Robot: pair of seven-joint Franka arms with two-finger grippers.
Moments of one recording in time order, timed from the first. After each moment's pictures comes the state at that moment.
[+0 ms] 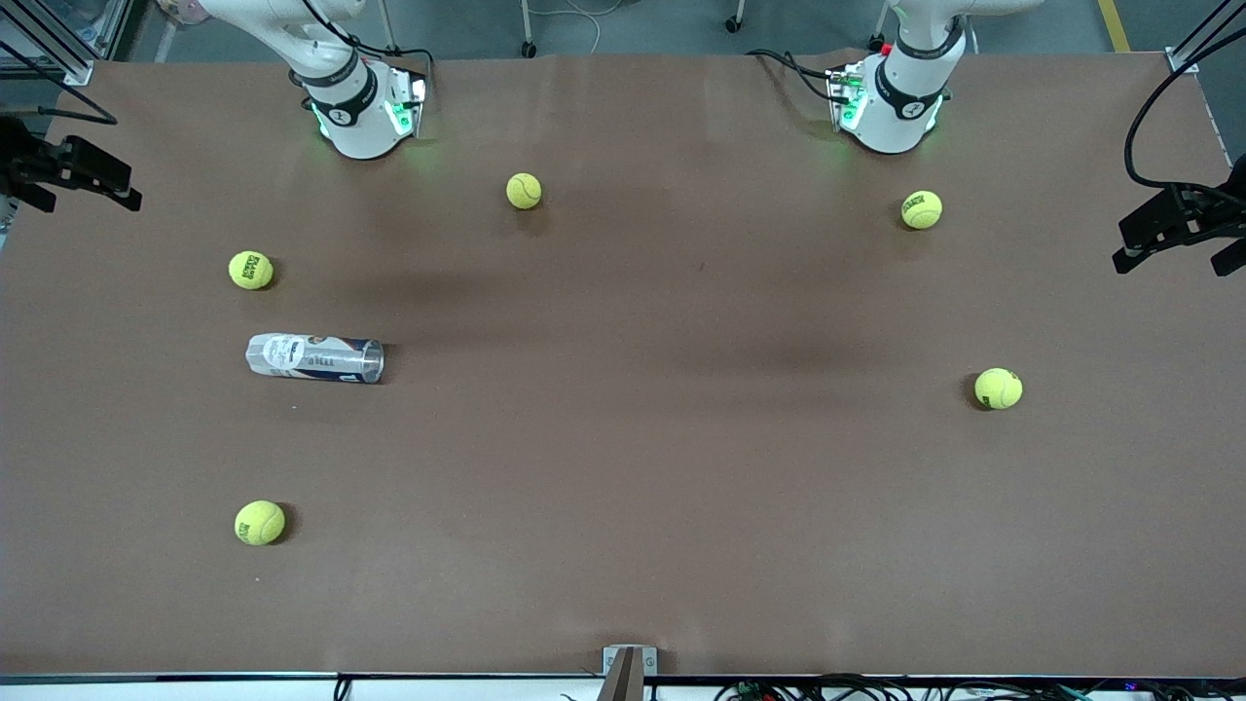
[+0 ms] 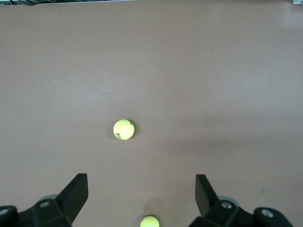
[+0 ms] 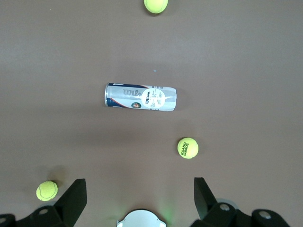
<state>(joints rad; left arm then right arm) -0.02 0.03 0.02 -1.45 -0.01 1.58 0.04 0.00 -0.15 -0.07 -1.68 -0.01 1.44 -0.08</state>
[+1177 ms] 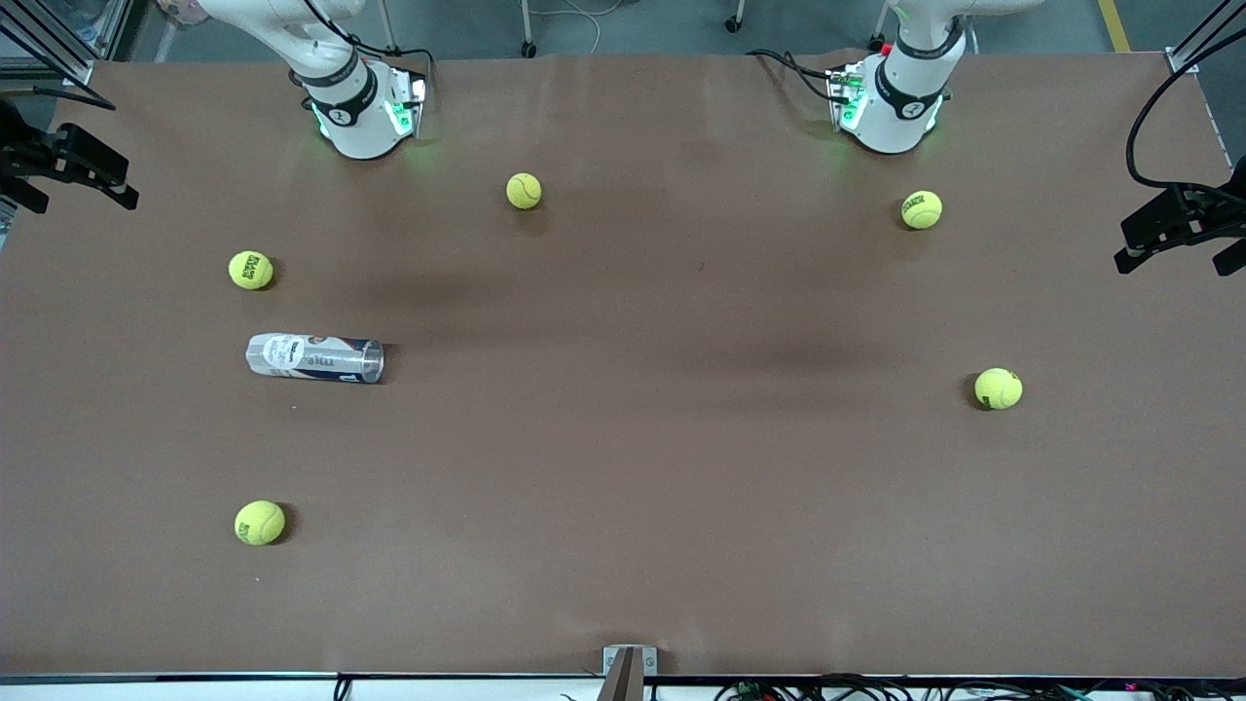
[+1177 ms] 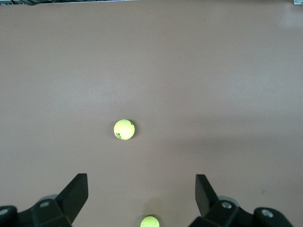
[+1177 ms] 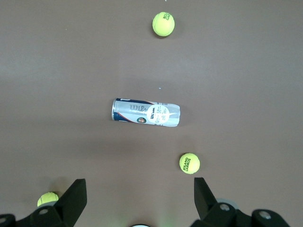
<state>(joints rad) -0.02 0.03 0.02 -1.45 -0.01 1.58 0.04 0.02 -0.15 -0.06 -1.66 -0.01 1.50 -0.08</state>
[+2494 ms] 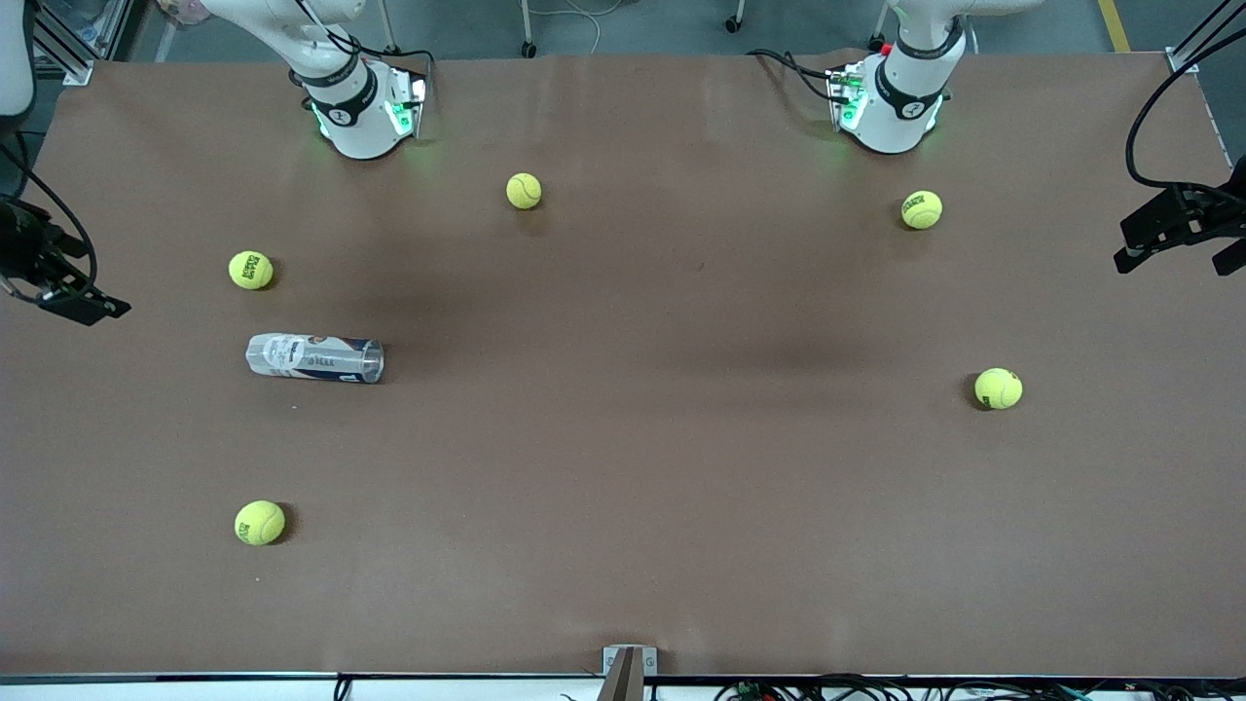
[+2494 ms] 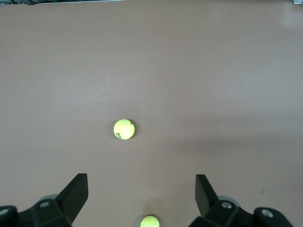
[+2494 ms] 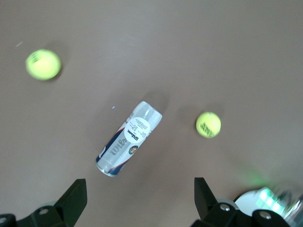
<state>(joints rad) -0.02 0.03 0.02 -1.45 -0.01 1.58 0.04 -0.06 0.05 -0.08 -1.68 -0.02 1.58 0.93</state>
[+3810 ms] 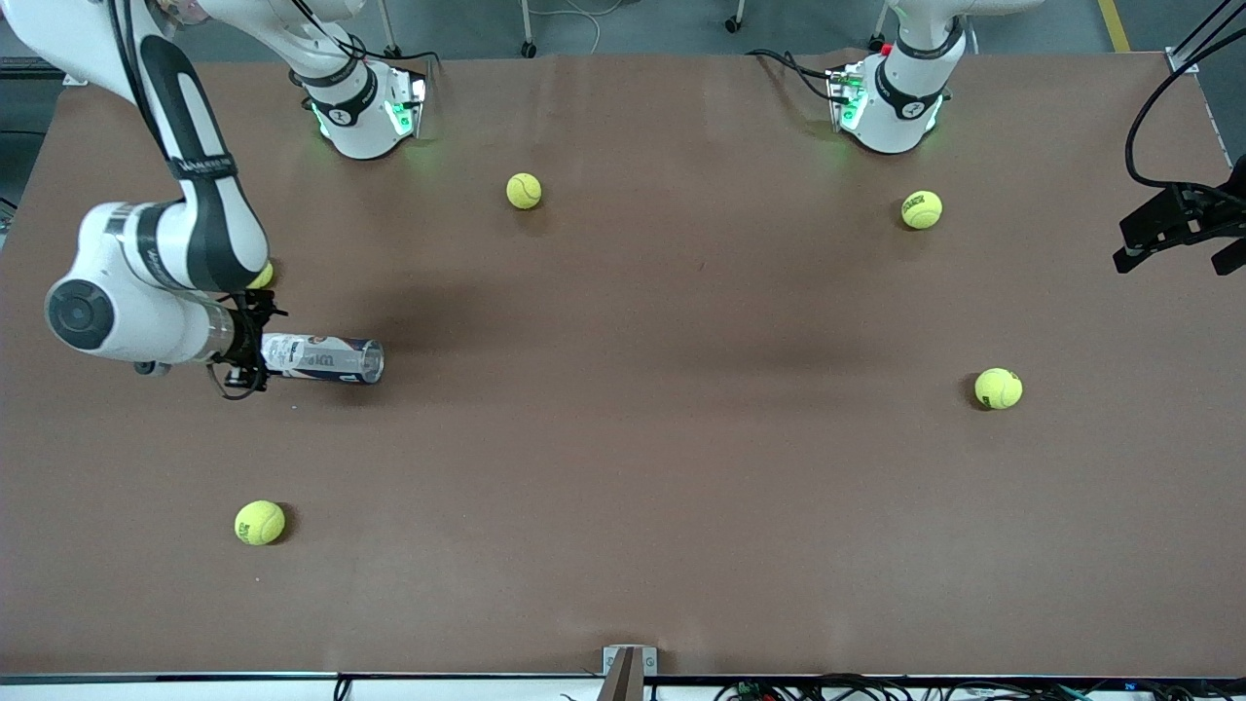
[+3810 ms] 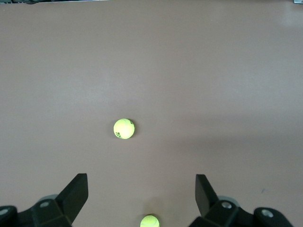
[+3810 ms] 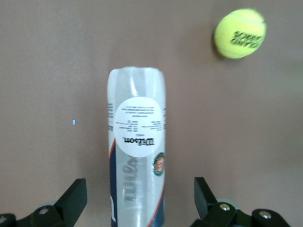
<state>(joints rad) -0.02 0.03 0.02 -1.45 -0.01 1.58 0.04 0.04 0.30 -0.06 -2.02 0.01 2.06 1.61</state>
